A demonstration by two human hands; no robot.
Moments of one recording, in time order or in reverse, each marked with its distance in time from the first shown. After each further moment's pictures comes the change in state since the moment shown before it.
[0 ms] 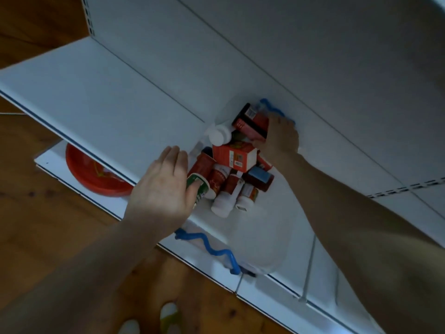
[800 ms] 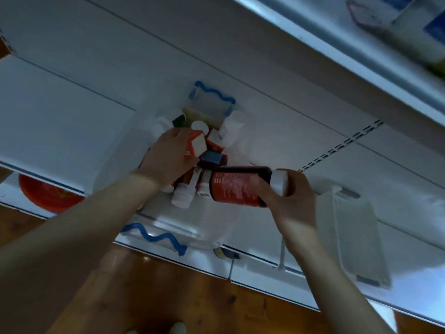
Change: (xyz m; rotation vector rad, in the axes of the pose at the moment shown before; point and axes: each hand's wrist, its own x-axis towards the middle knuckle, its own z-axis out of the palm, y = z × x) left_hand 0.075 0.080 0.038 -0.249 -0.187 0.186; right_hand -0.203 0.054 -0.063 0.993 0.155 0.603
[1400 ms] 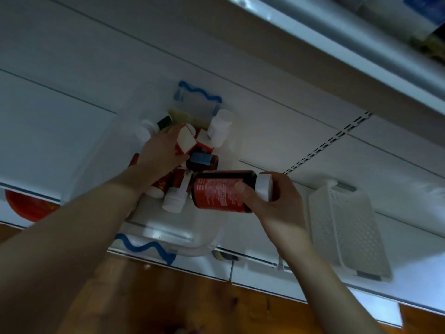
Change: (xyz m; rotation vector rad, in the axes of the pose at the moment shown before) left_hand 0.042 -0.023 0.033 -0.008 0.024 -0.008; right_hand -0.002 0.011 0.000 0.056 -0.087 -0.015
